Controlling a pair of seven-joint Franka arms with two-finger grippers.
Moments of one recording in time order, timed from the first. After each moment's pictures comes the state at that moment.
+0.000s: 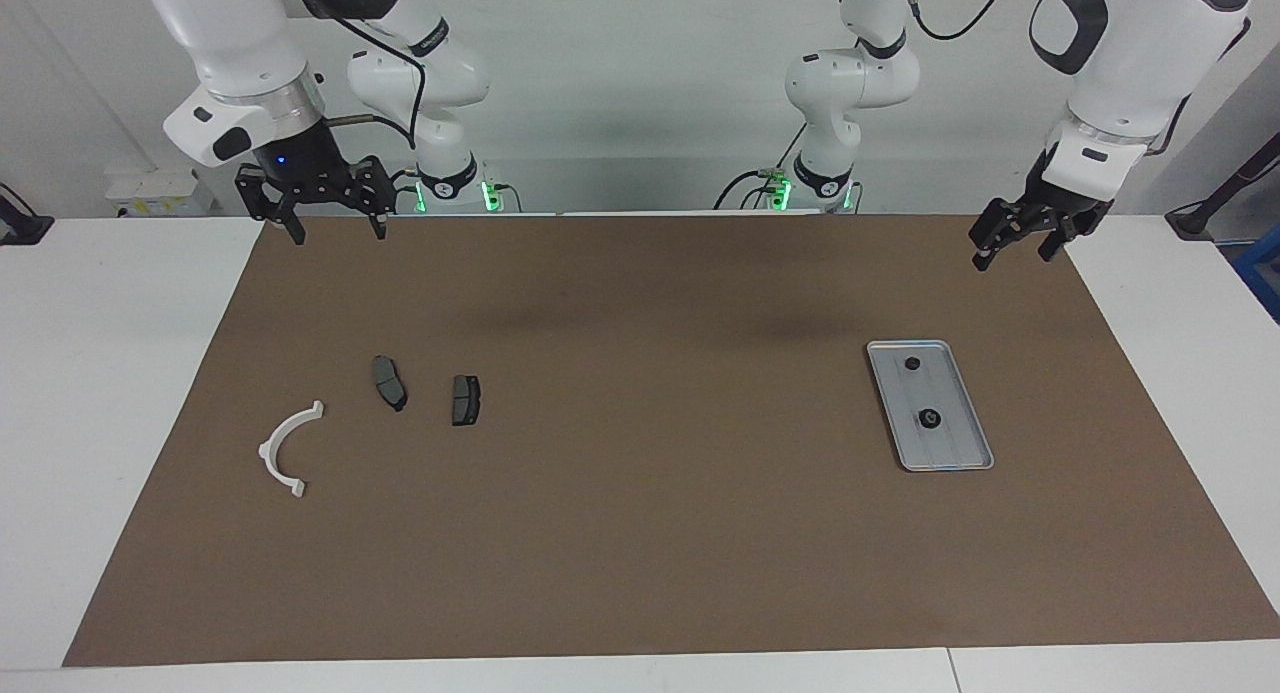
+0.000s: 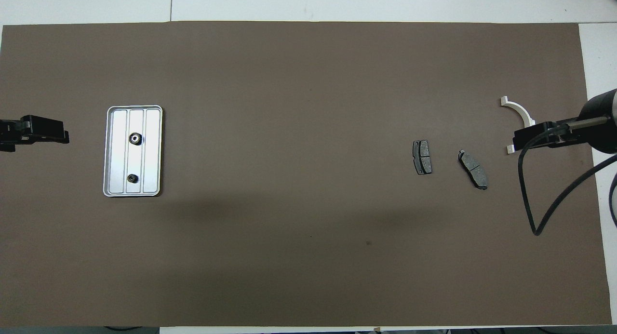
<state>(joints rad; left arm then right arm) 0.02 -0.07 -0.01 -1.76 0.01 1.75 -0.08 0.05 -0.06 0.01 -1.62 -0.01 1.57 -0.01</state>
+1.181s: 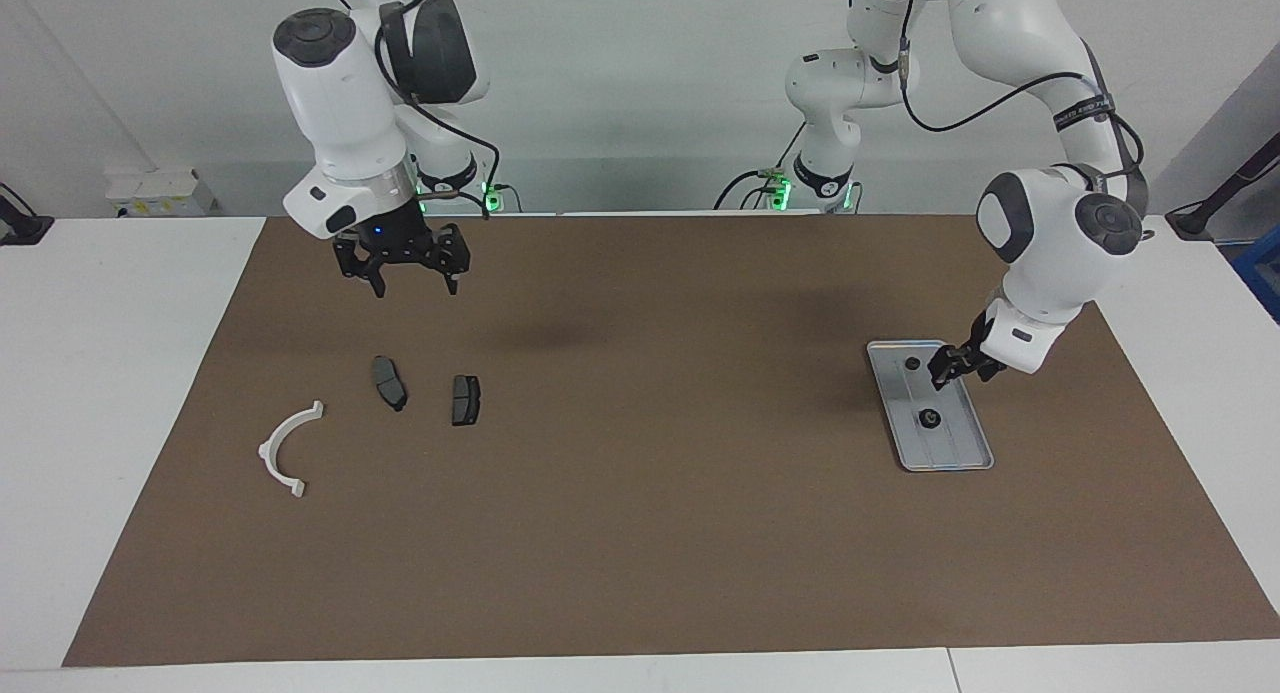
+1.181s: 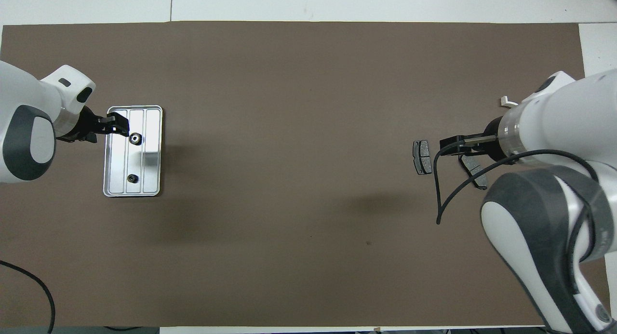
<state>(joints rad) 0.02 0.24 -0.01 -1.90 0.01 2.14 -0.13 0.16 -0.06 0.03 -1.94 -0.01 1.93 0.18</state>
